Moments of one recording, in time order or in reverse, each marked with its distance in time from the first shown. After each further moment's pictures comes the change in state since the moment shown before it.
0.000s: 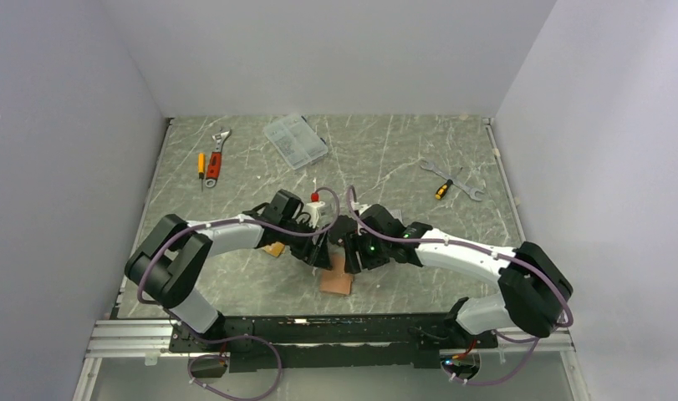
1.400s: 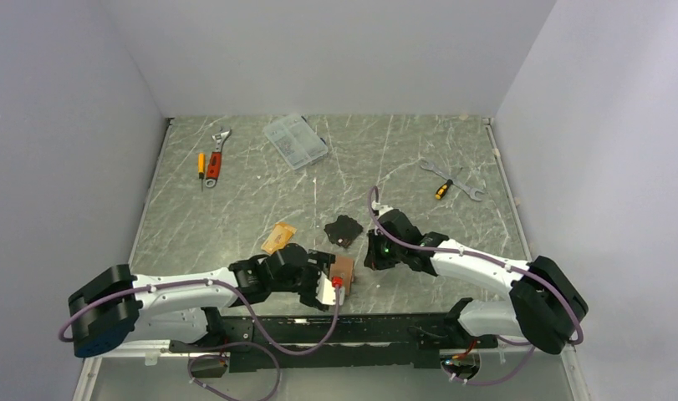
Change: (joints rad) left arm -0.489 -0.483 -0.283 0.152 -0.501 0.924; right arm -0.070 -0.100 -0.148 0.112 0.049 0.047
